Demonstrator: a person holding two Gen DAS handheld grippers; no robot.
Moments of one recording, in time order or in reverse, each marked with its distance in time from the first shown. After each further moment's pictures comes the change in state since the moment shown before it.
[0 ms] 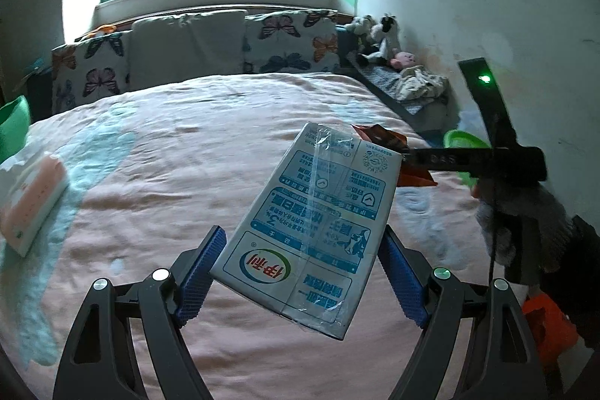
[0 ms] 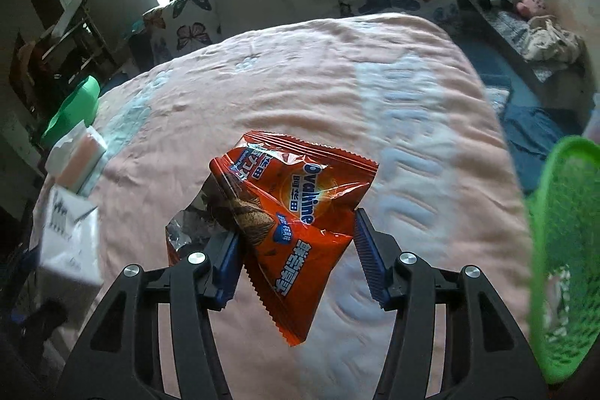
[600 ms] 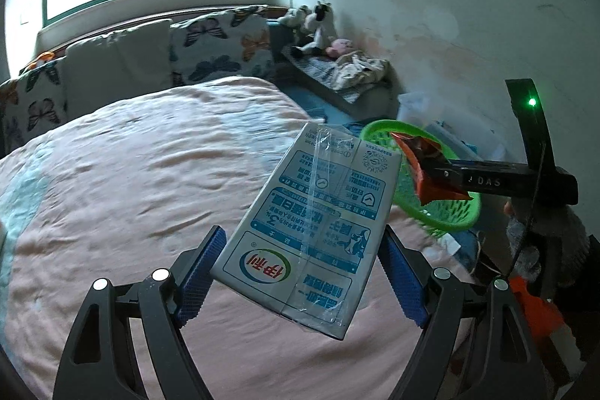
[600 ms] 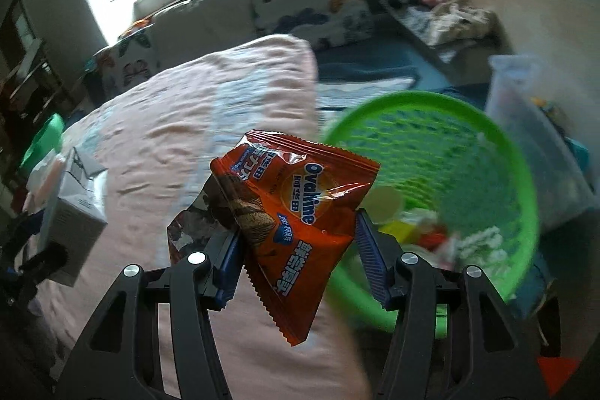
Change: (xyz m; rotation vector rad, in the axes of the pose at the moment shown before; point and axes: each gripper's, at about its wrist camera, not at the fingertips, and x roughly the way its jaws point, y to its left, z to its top) left arm 0.039 -0.128 0.030 0.122 0.024 -0.150; right arm -0.120 -0.138 -0.060 0.136 -0.080 -0.177
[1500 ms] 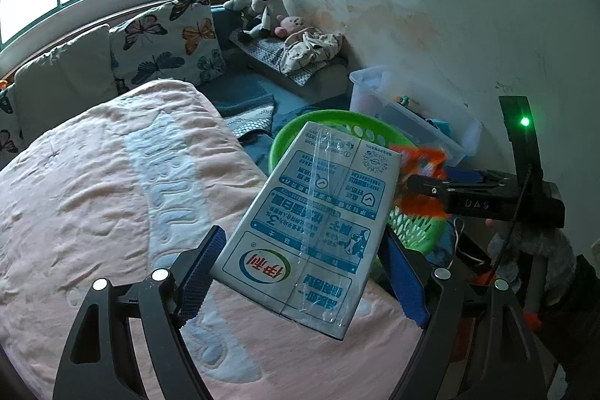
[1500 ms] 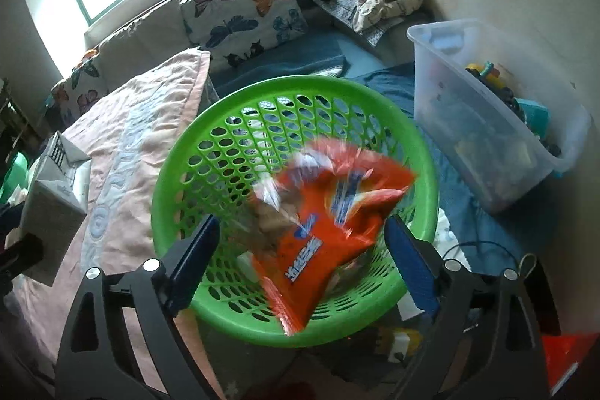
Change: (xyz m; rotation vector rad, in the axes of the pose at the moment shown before) left arm 0.077 -0.103 0.043 0.097 0.088 -0.088; right arm -0.006 -0.121 -0.018 0.125 -0.016 -0.104
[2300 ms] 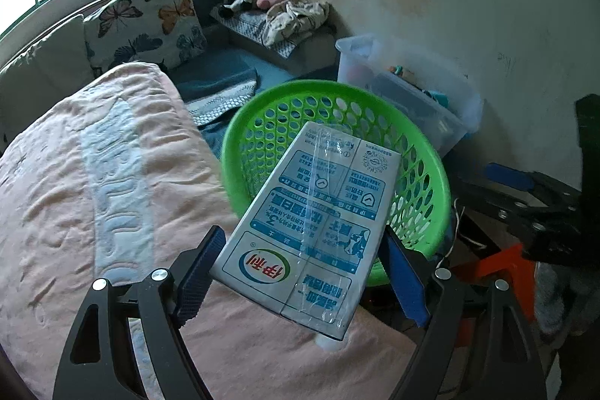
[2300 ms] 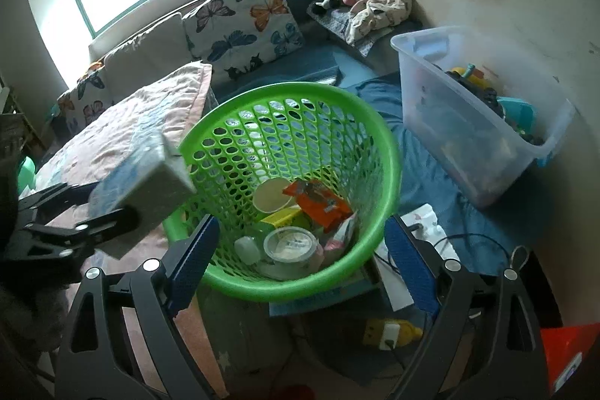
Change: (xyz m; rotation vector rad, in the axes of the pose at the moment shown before) left arm 0.066 -0.035 0.012 0.041 0.114 -0.012; right arm -0.043 -0.017 -0.026 0.027 -0.058 0.014
